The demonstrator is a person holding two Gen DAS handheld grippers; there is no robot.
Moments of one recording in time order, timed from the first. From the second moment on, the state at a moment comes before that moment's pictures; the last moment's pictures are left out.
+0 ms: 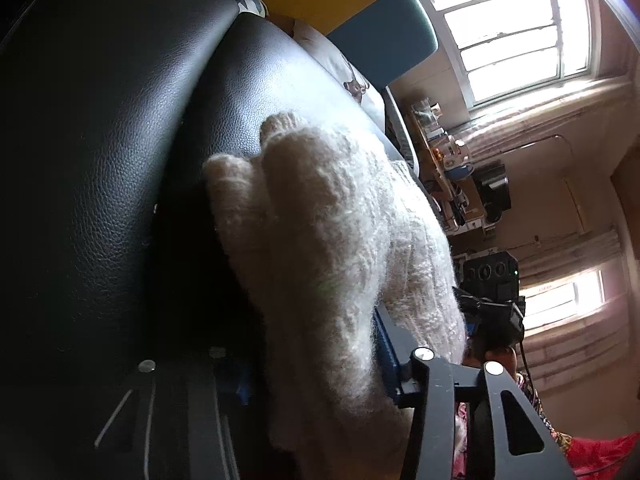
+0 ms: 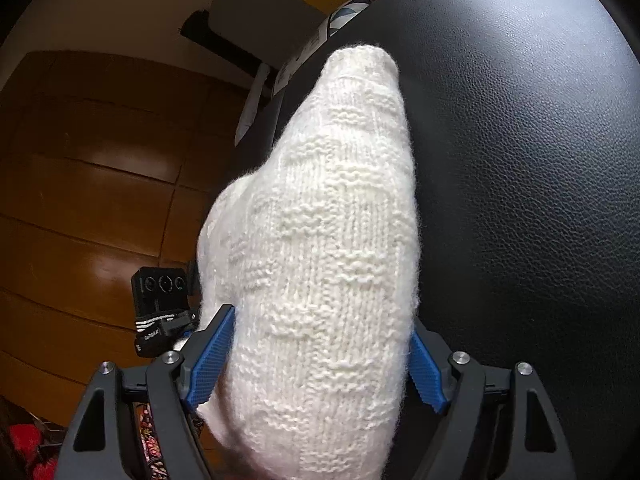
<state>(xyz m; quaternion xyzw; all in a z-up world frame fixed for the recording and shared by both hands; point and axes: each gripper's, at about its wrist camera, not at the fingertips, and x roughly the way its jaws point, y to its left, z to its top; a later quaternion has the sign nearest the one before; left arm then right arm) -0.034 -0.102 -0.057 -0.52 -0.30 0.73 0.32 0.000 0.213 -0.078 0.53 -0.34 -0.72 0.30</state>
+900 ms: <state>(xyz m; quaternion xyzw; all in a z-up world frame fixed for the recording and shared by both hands) -0.005 -0.031 0.016 -0.47 -0.20 0.79 0.33 0.053 0.248 0.005 0.42 -0.31 -0.82 0.24</state>
